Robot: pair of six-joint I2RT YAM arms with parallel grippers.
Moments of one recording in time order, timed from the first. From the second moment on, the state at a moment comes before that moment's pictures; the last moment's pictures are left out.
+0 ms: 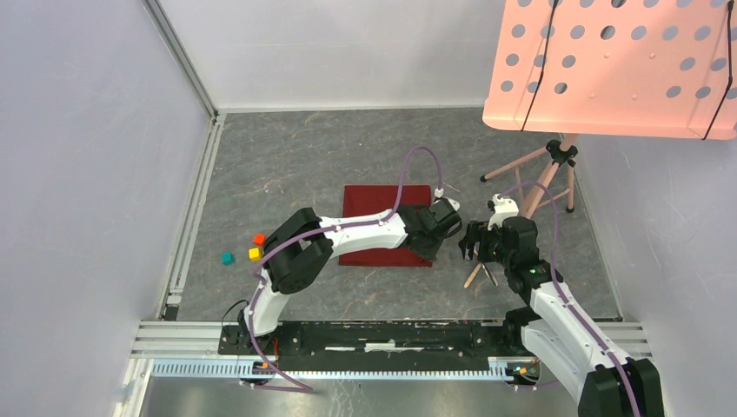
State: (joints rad) left arm -1.10 2.08 1.55 -0.55 -0.15 -0.47; right arm 0.22 0.77 0.29 -0.14 -0.10 0.18
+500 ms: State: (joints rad) left arm -1.00 2.03 1.49 -0.55 -0.13 -0.47; right arm 0.22 0.77 0.29 -0.14 -0.10 0.18
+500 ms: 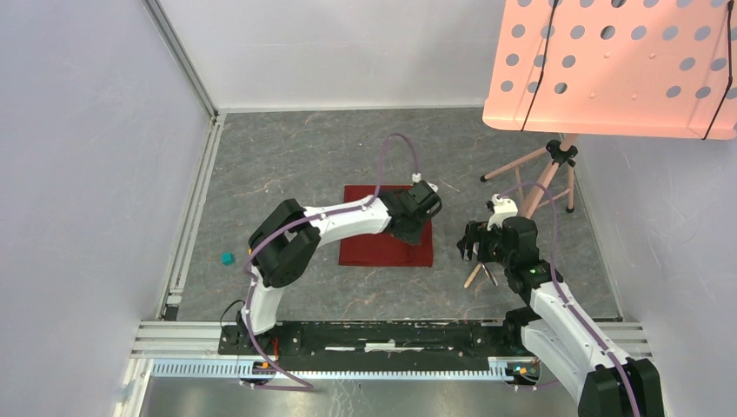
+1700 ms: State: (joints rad) left arm -0.67 2.06 1.62 -0.65 -0.30 -0.08; right arm 0.22 0.79 0.28 -0.11 -0.25 0.14
